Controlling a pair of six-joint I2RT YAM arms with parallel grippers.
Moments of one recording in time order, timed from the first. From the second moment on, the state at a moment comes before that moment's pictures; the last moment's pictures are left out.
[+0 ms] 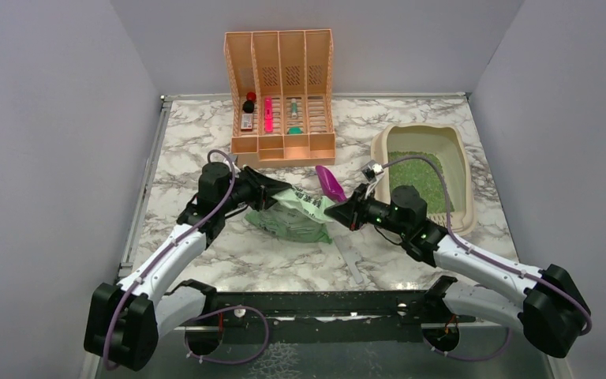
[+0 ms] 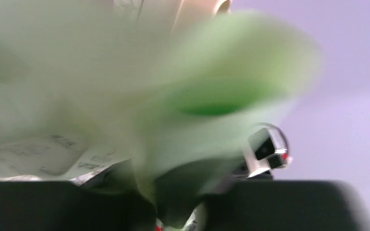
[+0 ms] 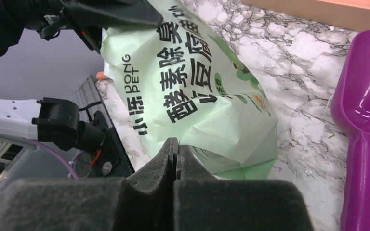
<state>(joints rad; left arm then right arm) -0.33 1.03 0.58 0.07 0.52 -1.47 0.74 1.02 0.48 0.39 -0.33 0.50</state>
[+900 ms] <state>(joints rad) -0.34 0.79 0.37 0.35 0.40 -1.45 0.75 0.95 0.40 0.43 -0.29 0.61</state>
